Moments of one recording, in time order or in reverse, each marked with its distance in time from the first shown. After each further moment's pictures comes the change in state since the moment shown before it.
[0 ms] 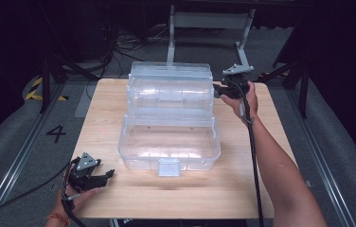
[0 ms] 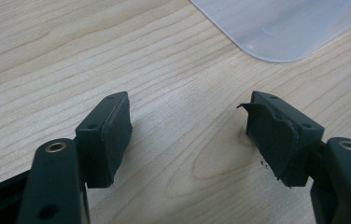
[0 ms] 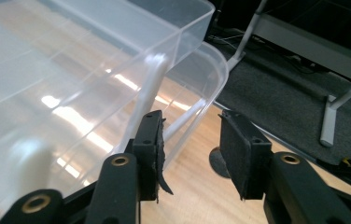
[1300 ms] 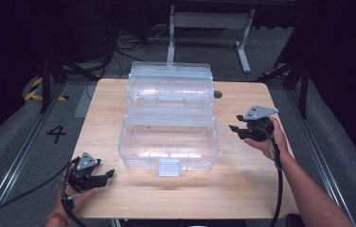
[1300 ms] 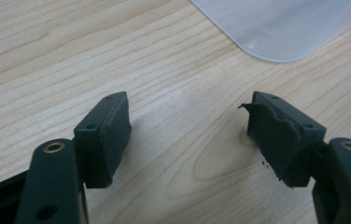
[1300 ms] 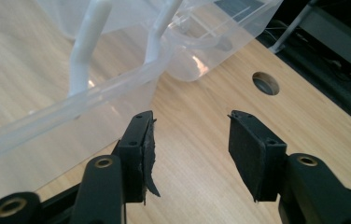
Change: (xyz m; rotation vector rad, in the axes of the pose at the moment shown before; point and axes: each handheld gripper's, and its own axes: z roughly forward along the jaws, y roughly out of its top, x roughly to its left) left arm 0.001 0.000 0.000 0.005 -0.003 0.002; right arm 0.024 -0.100 -0.092 0.060 0.142 -0.194
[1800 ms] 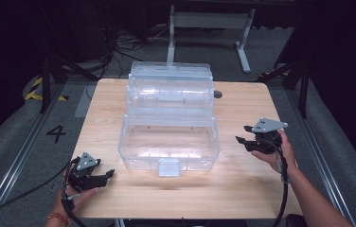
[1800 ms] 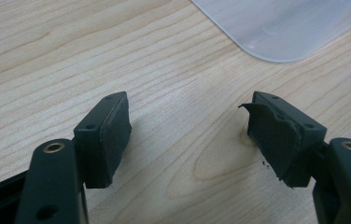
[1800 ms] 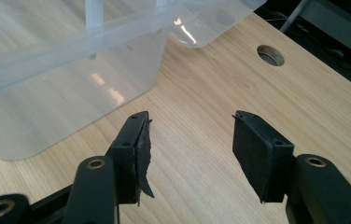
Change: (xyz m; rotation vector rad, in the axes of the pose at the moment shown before) left arm 0.000 0.000 0.000 0.006 0.005 0.001; right arm 0.009 -0.038 -0.016 -0.005 -0.009 0.036
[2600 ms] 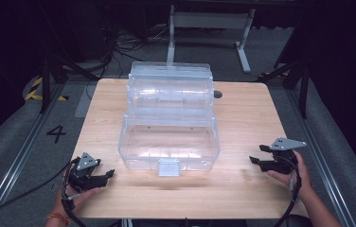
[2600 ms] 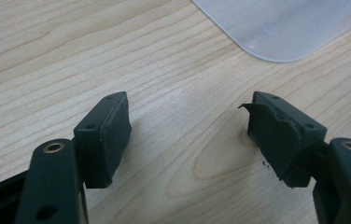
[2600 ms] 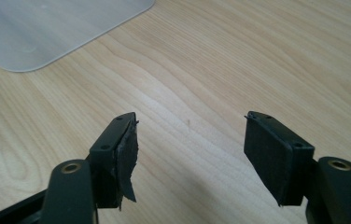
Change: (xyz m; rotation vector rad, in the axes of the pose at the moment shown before) left arm -0.001 -0.001 0.000 -0.006 -0.002 -0.008; right arm -0.001 -0.078 -0.023 0.054 0.061 0.168
